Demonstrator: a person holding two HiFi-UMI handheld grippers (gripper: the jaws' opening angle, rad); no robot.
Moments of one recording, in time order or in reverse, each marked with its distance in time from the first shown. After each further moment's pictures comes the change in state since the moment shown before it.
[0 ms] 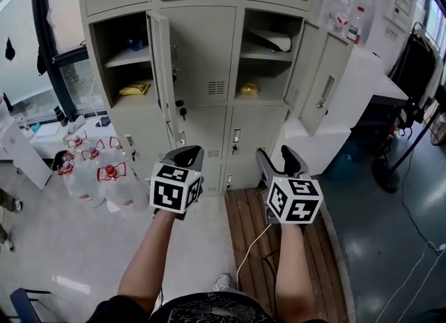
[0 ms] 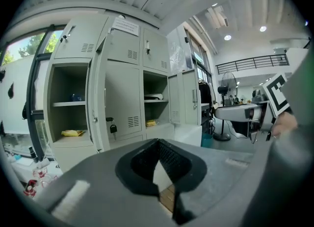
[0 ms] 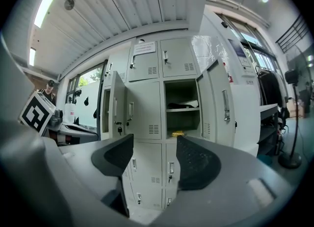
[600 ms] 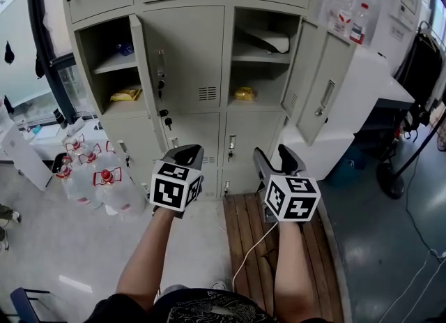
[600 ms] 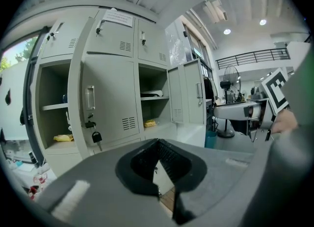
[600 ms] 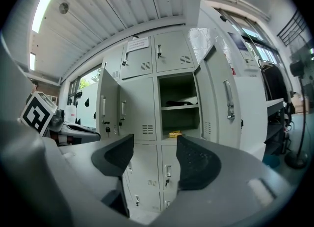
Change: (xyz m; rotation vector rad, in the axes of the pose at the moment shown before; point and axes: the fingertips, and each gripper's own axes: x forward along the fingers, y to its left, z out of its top) left arm 0.069 -0.007 0.015 0.034 0.033 0.021; right arm 0.051 -0.053 -0.001 0.024 0.010 0.041
